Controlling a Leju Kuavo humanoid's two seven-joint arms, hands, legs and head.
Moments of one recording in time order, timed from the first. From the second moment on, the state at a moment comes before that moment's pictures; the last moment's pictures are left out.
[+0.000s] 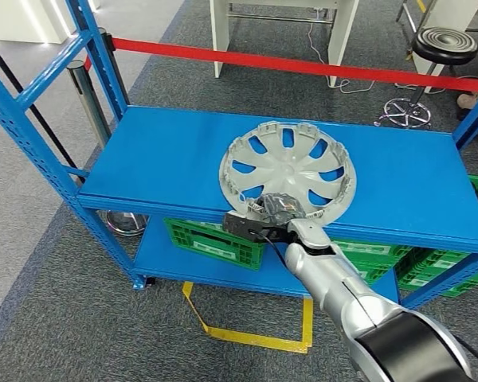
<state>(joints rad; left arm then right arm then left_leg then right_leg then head) -0.15 -0.13 1.43 -0.23 -0.39 0.20 -0.50 -0.80 0.20 0.38 -0.34 1.07 -0.18 0.07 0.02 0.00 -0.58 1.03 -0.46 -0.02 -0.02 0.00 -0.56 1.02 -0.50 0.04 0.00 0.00</state>
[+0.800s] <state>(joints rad) -0.14 -0.18 1.35 -0.23 -0.50 0.37 -0.41 -0.72 0.09 0.47 -0.55 1.33 -0.46 0.07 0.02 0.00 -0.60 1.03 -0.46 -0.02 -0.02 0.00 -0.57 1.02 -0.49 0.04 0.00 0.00</state>
